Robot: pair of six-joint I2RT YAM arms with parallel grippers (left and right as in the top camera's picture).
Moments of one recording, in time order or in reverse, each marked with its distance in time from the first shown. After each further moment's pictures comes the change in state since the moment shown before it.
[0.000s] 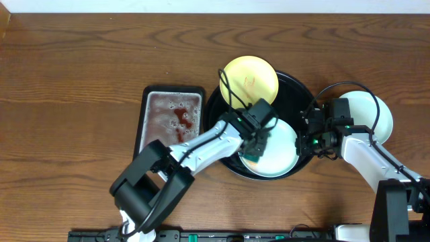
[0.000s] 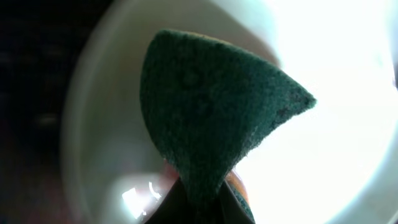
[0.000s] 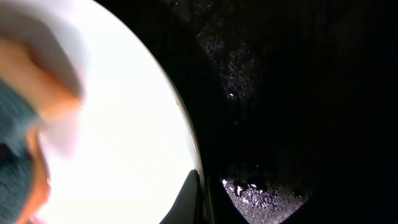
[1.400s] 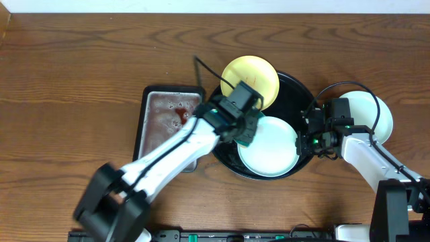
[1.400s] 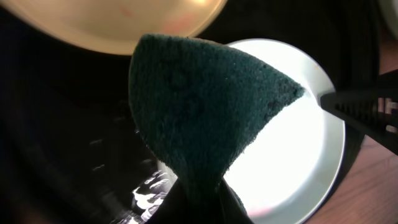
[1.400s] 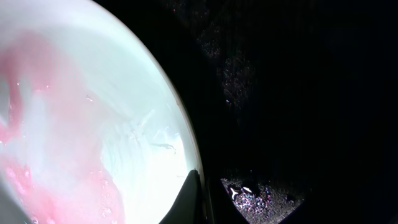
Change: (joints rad) left arm 0.093 -0.227 0.008 -0.075 -0.008 0.109; right arm 0.000 0.000 0.000 0.003 0.001 0.003
